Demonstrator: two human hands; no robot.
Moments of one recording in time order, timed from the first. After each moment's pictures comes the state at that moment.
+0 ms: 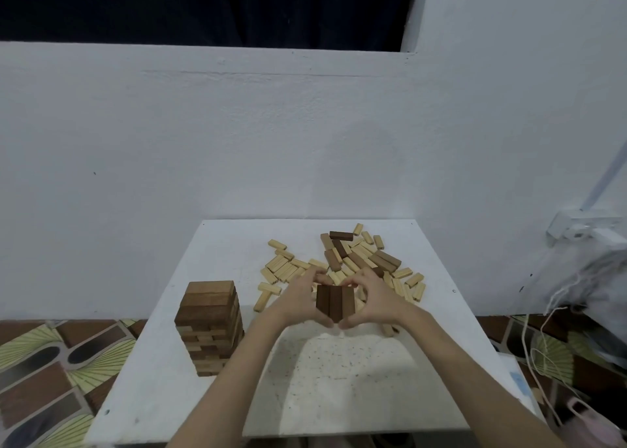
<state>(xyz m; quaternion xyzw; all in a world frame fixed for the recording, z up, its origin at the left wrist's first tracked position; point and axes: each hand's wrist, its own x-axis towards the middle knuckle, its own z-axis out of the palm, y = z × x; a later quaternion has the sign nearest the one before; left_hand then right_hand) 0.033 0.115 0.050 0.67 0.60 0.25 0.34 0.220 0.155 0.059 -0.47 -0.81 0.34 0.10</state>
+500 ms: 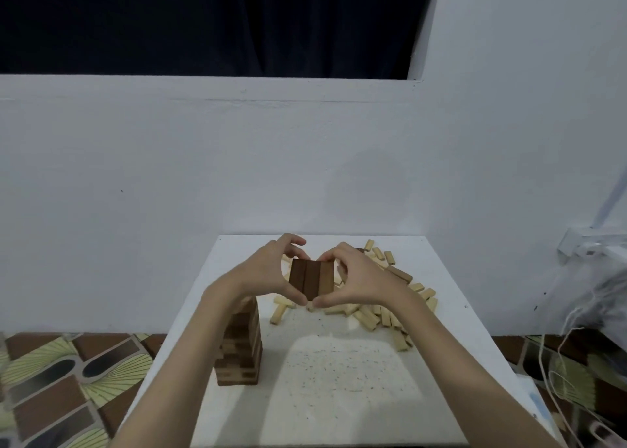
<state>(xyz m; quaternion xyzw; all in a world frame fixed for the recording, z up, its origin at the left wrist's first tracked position) -0.033 0.077 0.160 0.70 0.61 0.24 0.28 0.165 0.127 0.143 -0.40 -0.85 0.29 0.19</state>
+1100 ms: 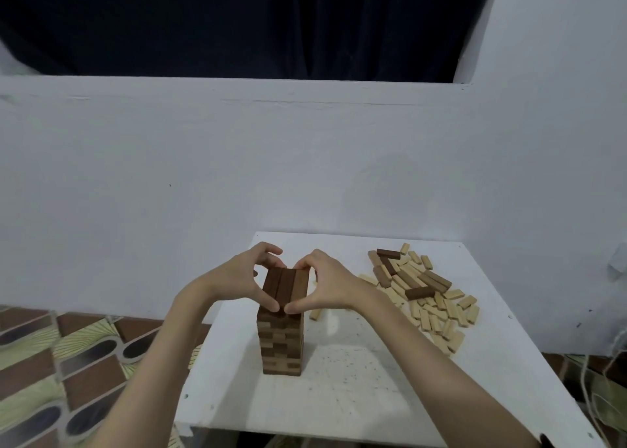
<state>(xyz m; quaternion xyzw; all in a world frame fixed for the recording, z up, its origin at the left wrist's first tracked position) -0.134 0.028 0.155 0.66 0.64 0.23 0.31 0.056 0.089 0.143 -0.35 -0.88 0.29 0.15</state>
